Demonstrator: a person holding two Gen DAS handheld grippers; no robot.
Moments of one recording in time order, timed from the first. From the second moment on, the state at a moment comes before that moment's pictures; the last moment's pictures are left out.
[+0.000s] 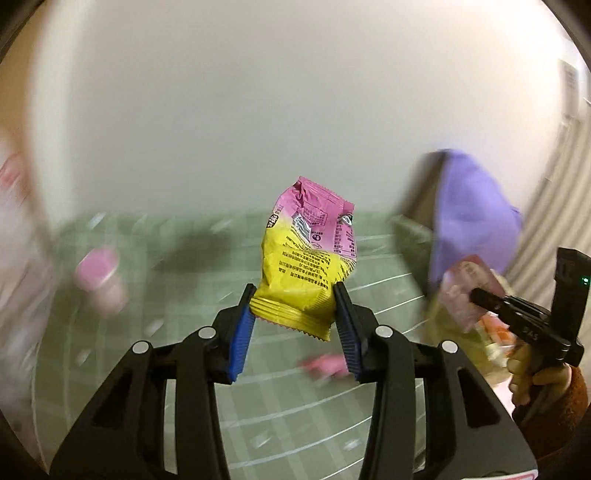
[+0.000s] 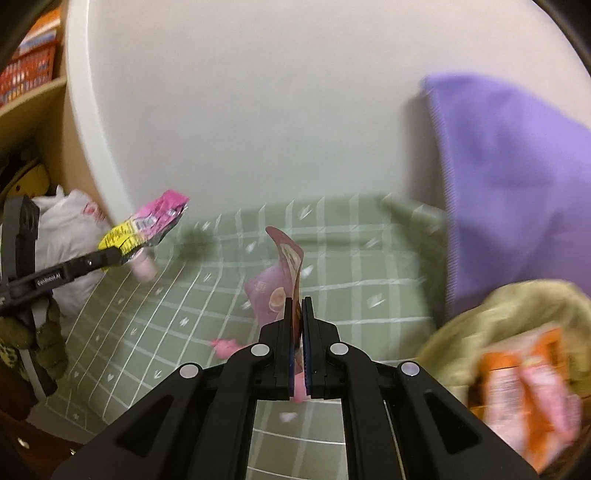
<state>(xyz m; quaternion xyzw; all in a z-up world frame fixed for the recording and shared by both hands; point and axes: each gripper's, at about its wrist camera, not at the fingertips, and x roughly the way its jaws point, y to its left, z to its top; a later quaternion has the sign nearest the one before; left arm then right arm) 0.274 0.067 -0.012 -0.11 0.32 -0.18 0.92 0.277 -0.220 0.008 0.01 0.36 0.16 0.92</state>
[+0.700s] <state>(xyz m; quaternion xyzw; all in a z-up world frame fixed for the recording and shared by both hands) 0.315 -0.263 0.000 0.08 0.39 -0.51 0.76 0.220 -0.411 0.003 0.10 0.39 -0.06 0.91</state>
